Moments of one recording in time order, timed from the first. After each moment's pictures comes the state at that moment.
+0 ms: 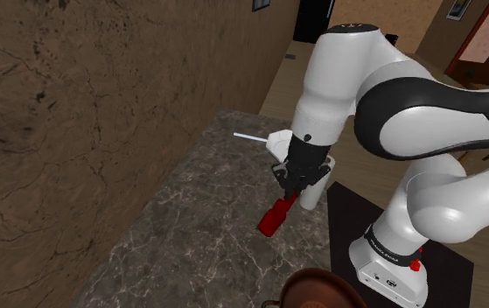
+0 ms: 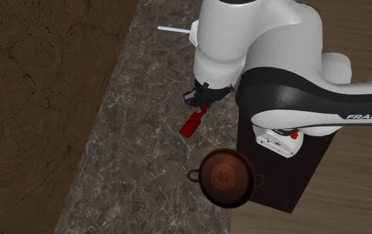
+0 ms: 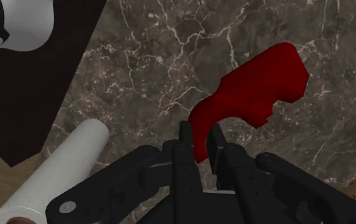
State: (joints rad) arm 0.22 -0.85 0.45 -2.69 0.35 1.89 0.99
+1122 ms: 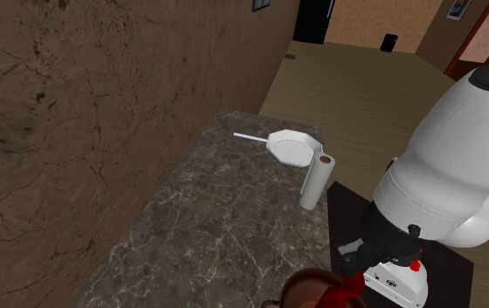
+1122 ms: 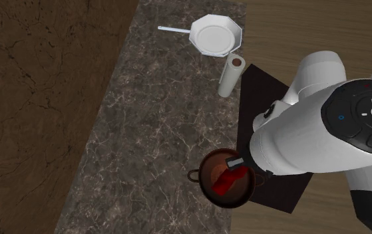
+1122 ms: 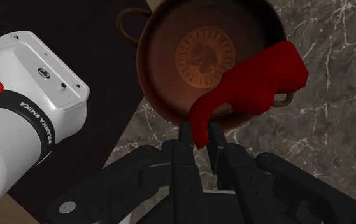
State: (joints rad) arm 0.52 -1.16 0.67 -2.73 0.60 1.67 1.34
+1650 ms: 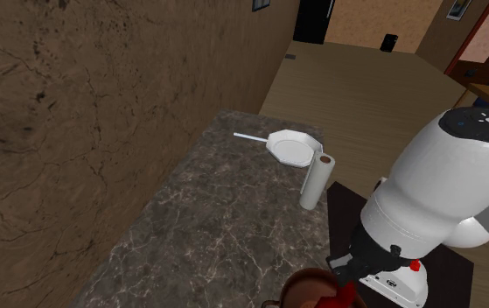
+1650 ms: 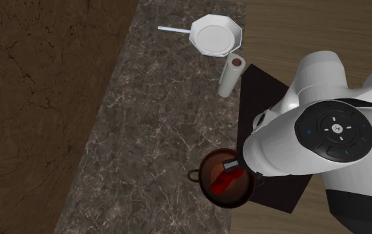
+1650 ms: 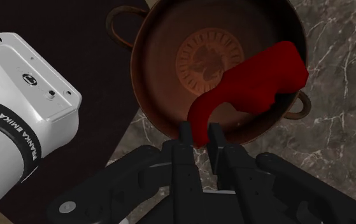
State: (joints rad) arm 0.54 -1.15 0.74 -2.82 0.68 1.76 1.33
